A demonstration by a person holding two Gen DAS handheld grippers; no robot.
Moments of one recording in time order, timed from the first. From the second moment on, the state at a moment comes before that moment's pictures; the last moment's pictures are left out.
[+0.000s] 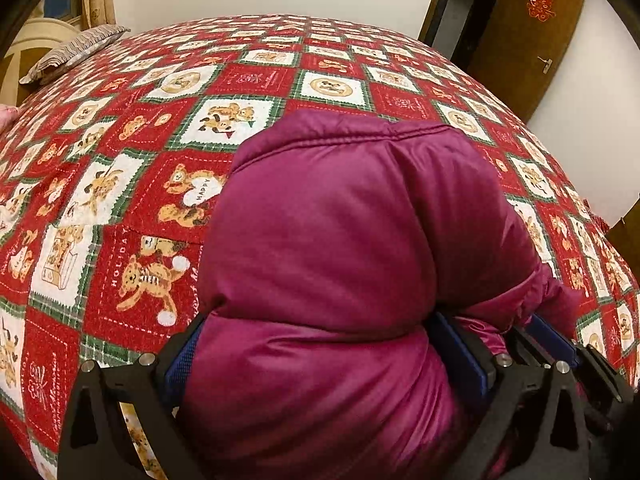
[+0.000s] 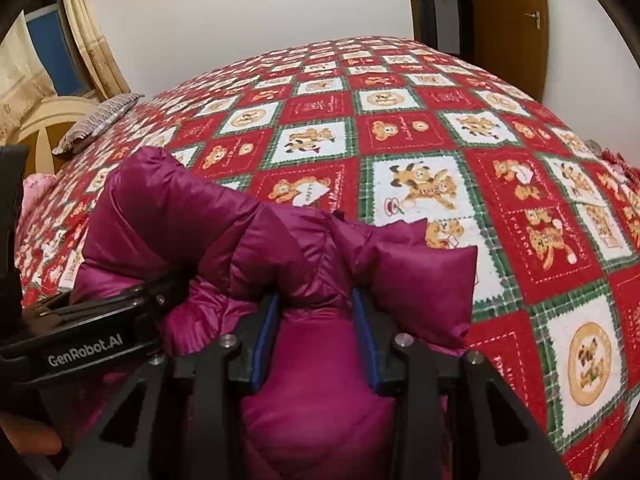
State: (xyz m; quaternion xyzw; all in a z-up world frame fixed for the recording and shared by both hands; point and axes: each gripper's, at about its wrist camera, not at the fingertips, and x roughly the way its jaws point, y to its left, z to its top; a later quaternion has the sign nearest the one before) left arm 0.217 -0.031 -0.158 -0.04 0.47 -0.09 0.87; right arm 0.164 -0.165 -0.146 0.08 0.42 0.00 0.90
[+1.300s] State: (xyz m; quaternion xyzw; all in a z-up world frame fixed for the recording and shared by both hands) left arm 0.238 -0.036 -0.127 0.00 0.46 -0.14 0.88; right arm 0.161 -0.223 -0.149 0.29 0.36 0.04 0.89
